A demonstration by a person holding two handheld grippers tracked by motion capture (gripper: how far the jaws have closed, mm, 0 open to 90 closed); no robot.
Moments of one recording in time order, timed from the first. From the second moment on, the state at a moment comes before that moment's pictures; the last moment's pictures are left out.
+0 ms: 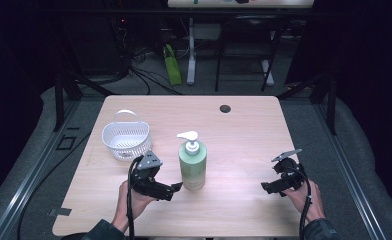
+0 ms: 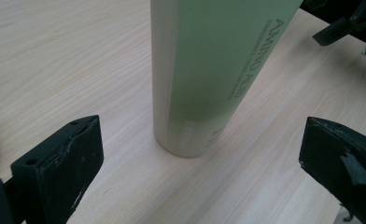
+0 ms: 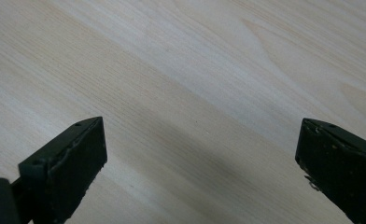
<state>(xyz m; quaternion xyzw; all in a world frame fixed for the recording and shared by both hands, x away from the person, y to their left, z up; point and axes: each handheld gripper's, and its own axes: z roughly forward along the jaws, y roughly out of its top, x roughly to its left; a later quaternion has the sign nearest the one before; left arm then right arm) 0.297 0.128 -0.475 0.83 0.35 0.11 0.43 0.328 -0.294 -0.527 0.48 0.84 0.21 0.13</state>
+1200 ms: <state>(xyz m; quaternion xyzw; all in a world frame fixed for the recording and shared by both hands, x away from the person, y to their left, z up) 0.325 0.086 -0.460 0.79 0.33 0.15 0.49 0.328 -0.295 -0.527 0.48 0.84 0.21 0.13</state>
